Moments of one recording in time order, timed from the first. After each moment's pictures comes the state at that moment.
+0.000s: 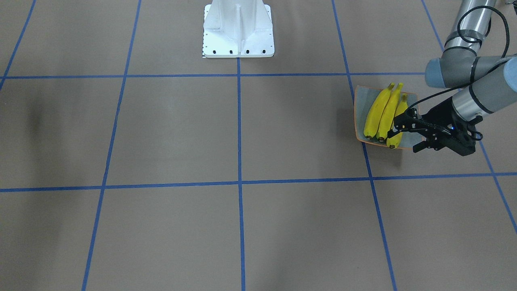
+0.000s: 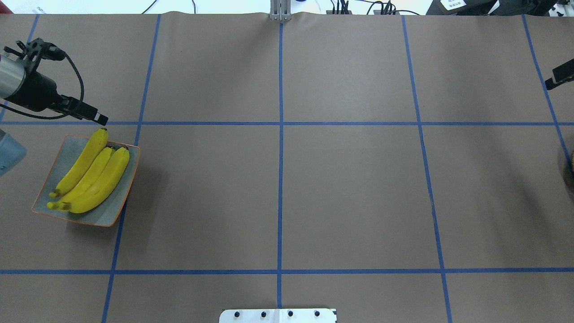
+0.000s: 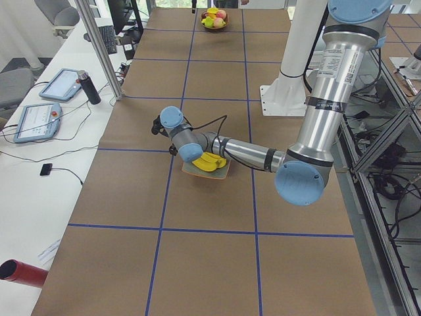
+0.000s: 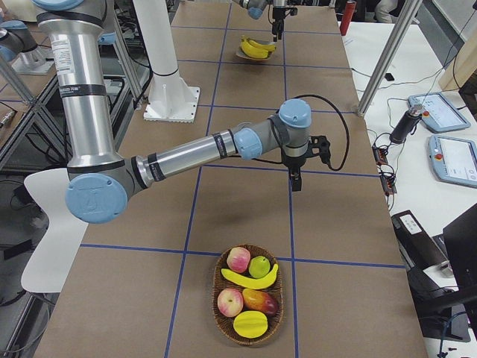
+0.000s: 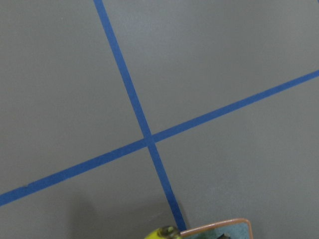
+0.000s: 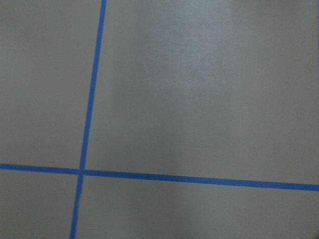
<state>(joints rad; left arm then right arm) -1.07 -1.81 -1.51 -2.31 -2.47 -0.63 1.39 -1.49 1.80 -1.49 2.31 0.29</state>
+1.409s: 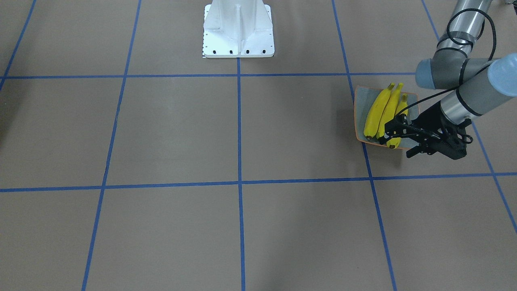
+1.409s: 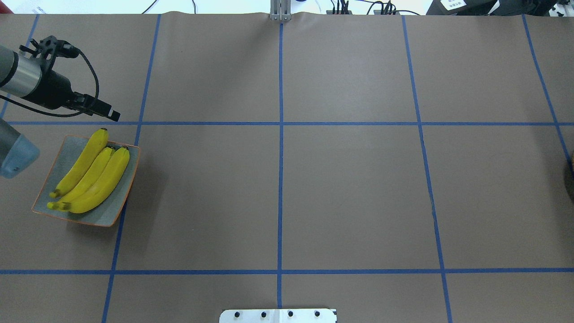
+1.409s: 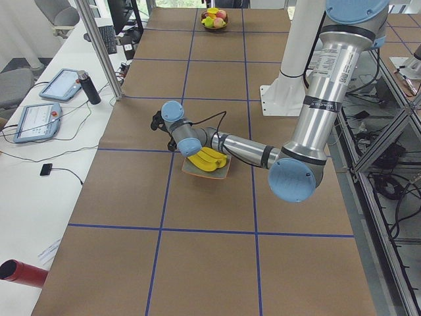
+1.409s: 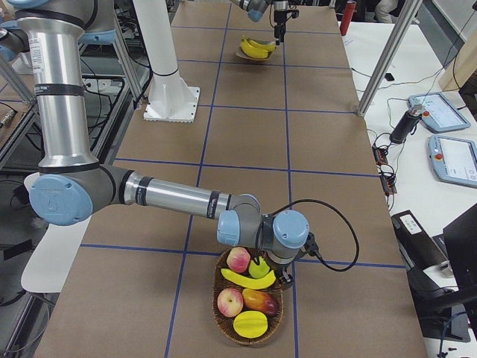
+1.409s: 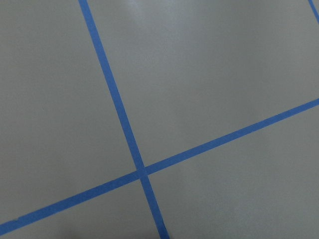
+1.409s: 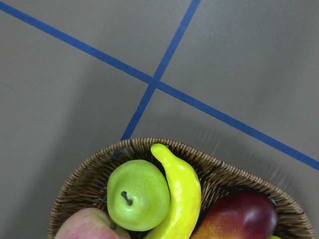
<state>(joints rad) -1.03 -1.83 -1.51 -2.31 -2.39 -0.68 1.59 -1.50 1.34 -1.49 2.33 -0.60</state>
